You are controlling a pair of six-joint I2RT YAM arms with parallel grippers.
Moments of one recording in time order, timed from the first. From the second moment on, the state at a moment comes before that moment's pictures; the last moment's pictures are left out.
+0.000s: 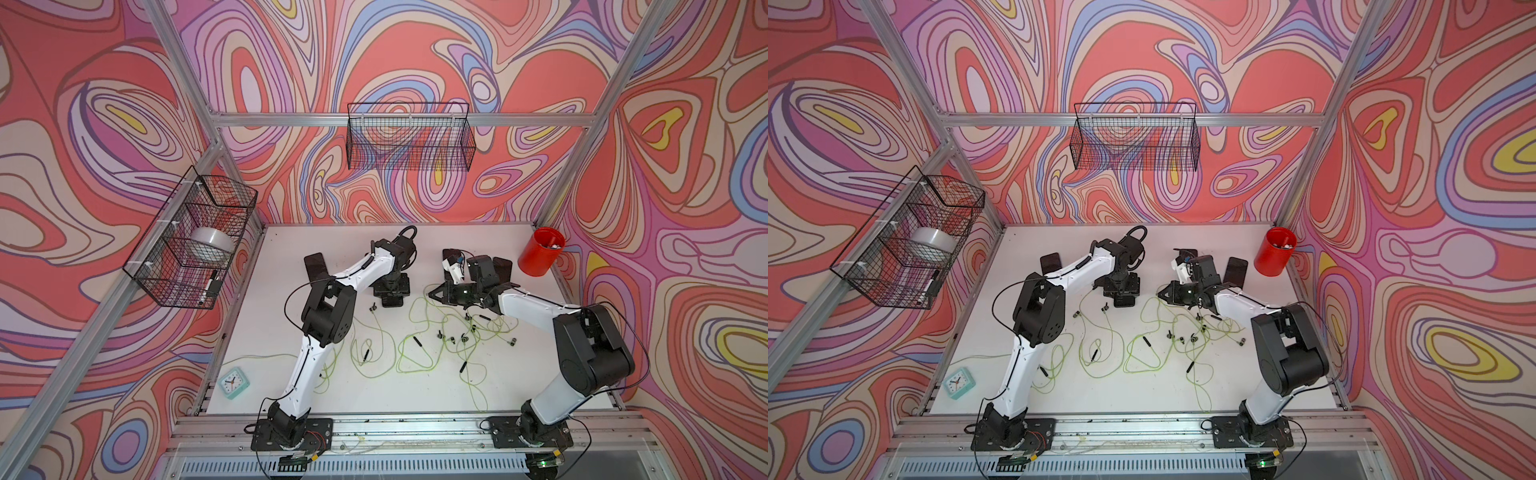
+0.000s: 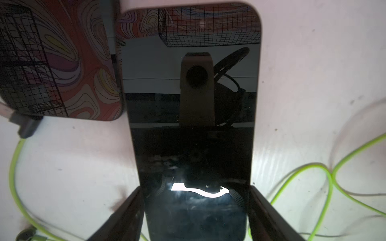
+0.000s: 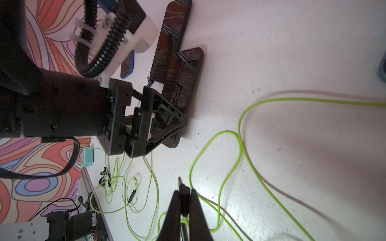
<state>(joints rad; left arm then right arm) -0.58 2.33 2.00 -1.12 -0.01 -0.61 0.31 1.66 0.93 -0.09 -0.62 0.41</state>
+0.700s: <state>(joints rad) -0.58 2.40 2.06 -1.16 -0.01 -0.61 0.31 1.66 0.93 -0.09 -0.59 0.39</state>
